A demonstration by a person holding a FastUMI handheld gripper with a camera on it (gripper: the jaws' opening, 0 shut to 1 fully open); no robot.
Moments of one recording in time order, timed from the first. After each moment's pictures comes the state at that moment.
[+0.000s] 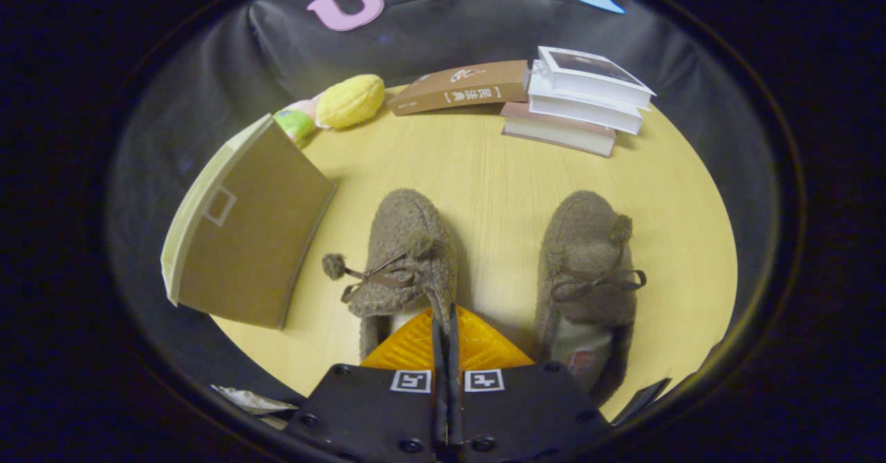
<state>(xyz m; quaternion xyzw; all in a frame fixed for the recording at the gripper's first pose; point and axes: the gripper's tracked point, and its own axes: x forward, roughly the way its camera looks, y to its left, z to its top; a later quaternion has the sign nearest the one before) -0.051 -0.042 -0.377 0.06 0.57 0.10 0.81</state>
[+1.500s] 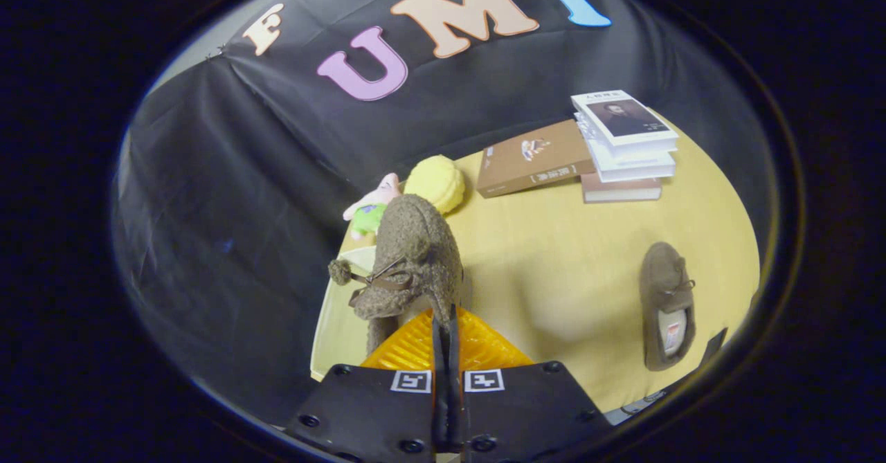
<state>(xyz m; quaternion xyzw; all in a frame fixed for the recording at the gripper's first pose) 0.015 0.118 -0.205 0.21 0.50 0.11 0.83</state>
